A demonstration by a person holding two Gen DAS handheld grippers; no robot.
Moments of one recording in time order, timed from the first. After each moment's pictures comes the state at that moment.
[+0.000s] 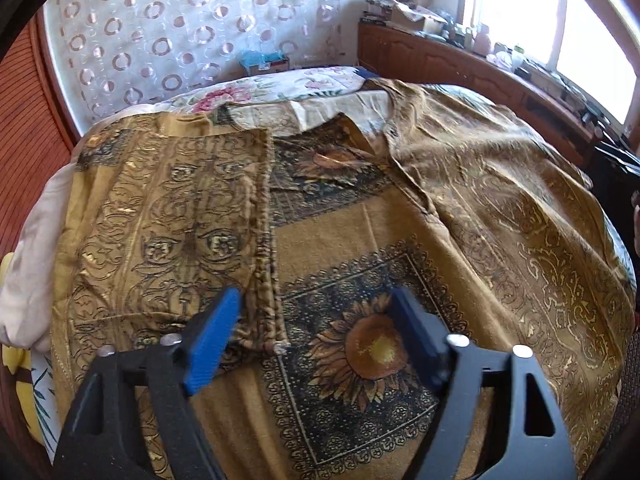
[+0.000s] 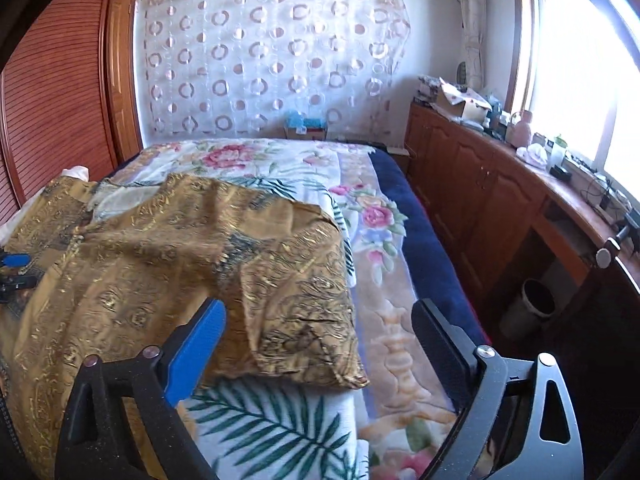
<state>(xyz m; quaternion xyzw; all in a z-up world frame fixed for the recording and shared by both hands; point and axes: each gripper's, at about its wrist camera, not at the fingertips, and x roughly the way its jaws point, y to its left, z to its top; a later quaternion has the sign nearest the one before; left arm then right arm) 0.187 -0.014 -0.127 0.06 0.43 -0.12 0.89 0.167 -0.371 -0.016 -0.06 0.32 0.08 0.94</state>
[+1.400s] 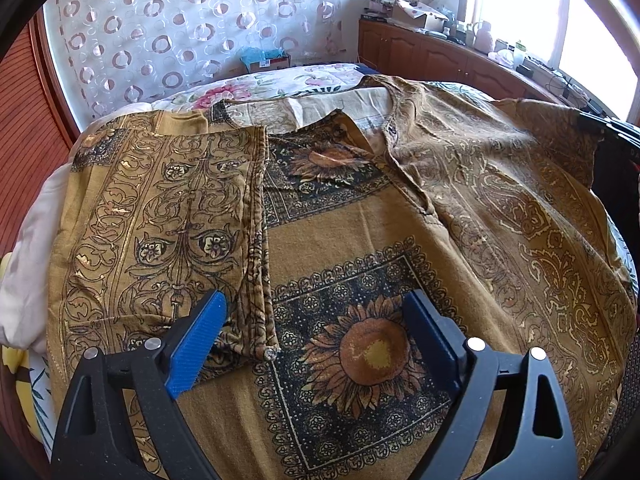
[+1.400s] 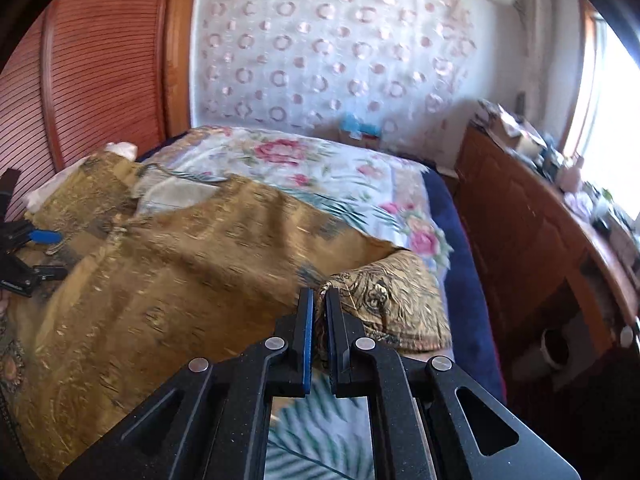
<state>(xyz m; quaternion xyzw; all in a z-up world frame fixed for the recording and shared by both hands) 0.190 -0.017 -0.127 0.06 0.43 -0.11 0.89 0.185 -0.303 0.023 -0.13 0.31 0.18 0.93</state>
